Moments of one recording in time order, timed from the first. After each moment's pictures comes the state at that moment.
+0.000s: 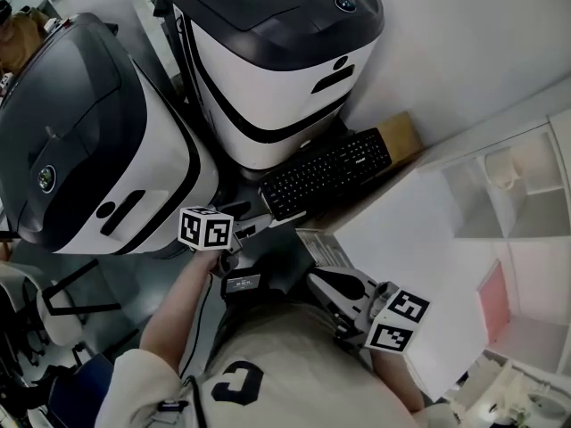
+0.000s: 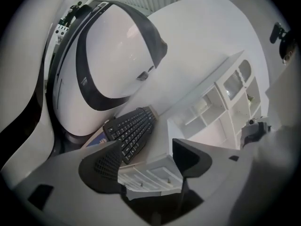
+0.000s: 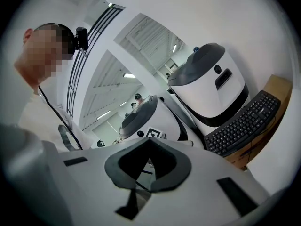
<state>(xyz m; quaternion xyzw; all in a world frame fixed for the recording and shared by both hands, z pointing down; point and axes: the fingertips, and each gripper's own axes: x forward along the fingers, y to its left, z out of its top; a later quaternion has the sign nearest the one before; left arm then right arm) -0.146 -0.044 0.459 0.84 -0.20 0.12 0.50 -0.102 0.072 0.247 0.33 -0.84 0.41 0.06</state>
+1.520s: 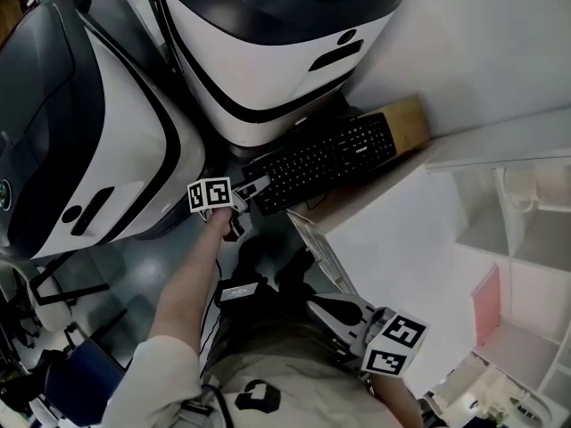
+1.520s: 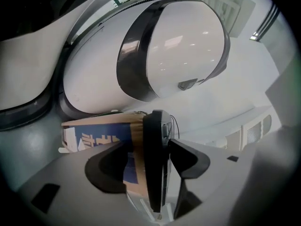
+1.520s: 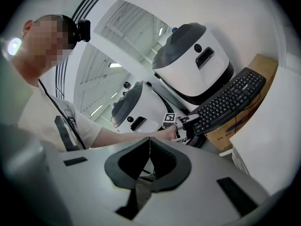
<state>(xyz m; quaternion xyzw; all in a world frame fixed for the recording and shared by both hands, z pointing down) -0.087 -0.109 0.600 0.71 -0.23 -0.02 0.67 -0.064 0.099 0.304 0.33 -0.79 0.50 0.13</state>
